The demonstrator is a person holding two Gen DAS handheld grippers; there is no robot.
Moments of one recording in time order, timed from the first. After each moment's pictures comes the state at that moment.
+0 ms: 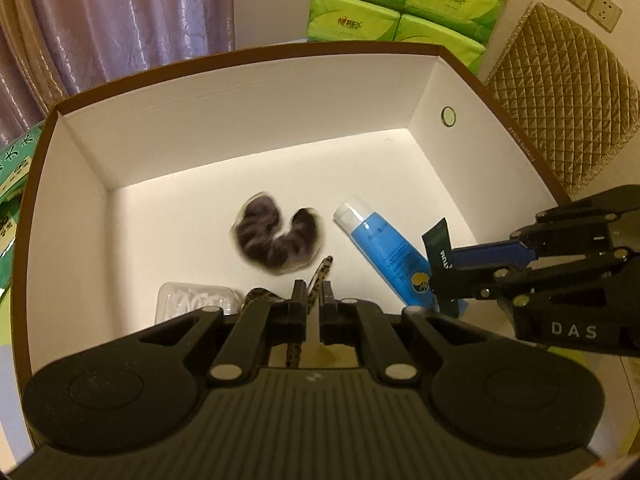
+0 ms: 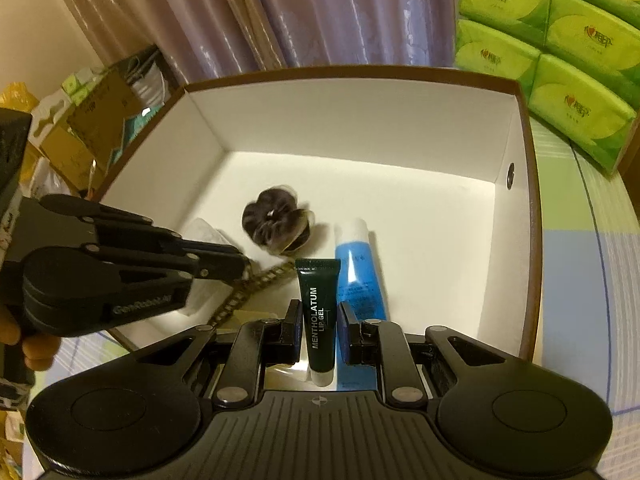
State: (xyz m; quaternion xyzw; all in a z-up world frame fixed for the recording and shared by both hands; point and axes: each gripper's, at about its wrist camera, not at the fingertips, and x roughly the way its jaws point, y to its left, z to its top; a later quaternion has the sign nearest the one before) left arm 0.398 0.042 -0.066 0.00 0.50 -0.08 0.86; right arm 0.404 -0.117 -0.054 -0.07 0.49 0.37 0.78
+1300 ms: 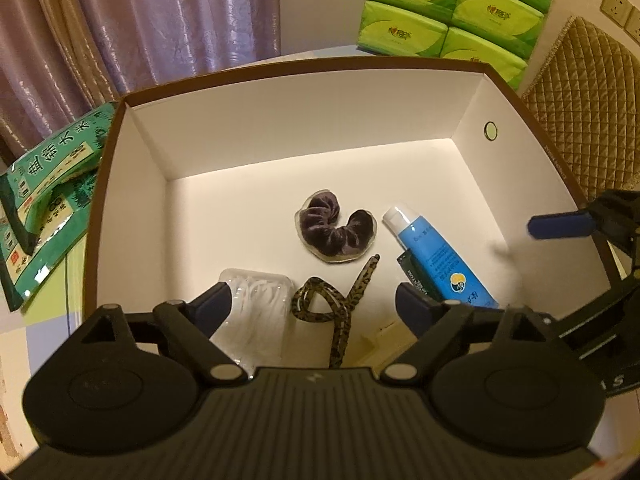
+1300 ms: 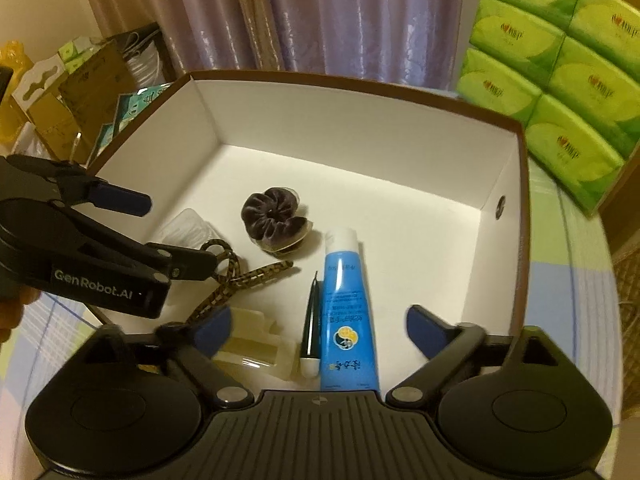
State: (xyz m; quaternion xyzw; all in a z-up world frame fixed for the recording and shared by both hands) left arm 0.387 0.060 -0.045 0.00 0.51 -0.01 0.86; right arm 0.388 -0.100 -0.042 -0.14 0.46 0.36 0.80
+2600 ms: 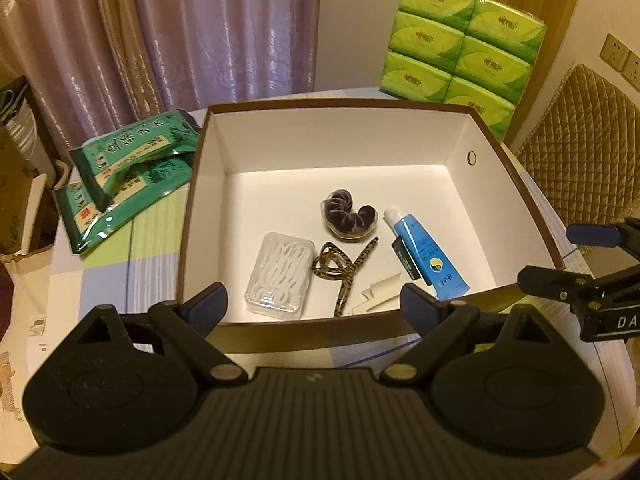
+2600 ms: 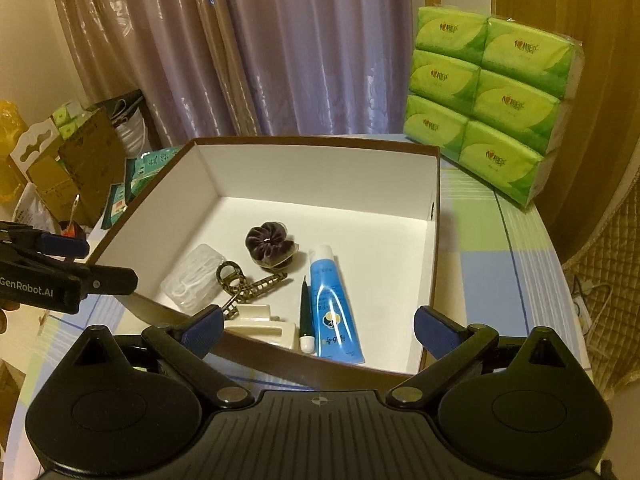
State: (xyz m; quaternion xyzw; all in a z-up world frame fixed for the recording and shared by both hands) left arm 0.288 0.064 0.023 -0.03 0.46 0.04 0.89; right arm 0.329 -0.162 0.011 -0.07 0.40 0.33 0.85
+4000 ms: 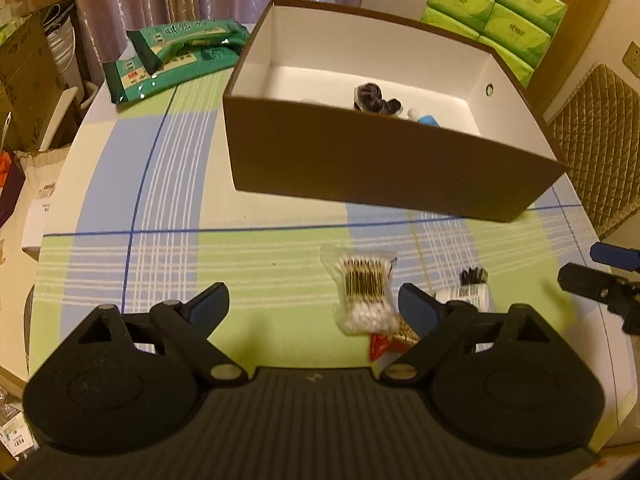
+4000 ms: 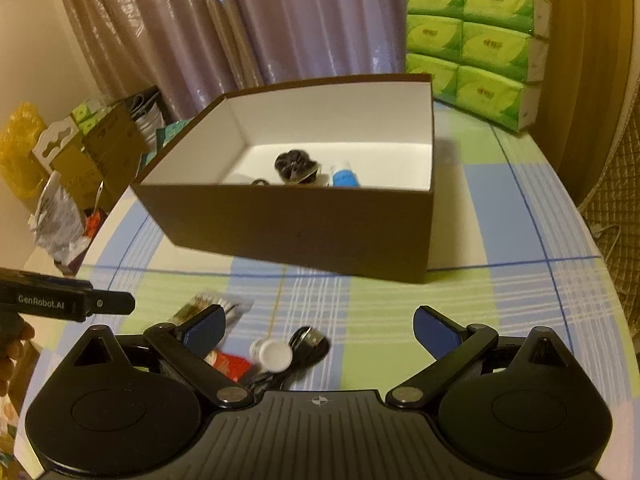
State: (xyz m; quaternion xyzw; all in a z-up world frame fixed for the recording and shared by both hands) left arm 0.166 0.058 -0.035 -0.10 0.49 0.08 0.86; right arm 0.232 -0.218 -0.027 -0.05 0.42 0.34 0.84
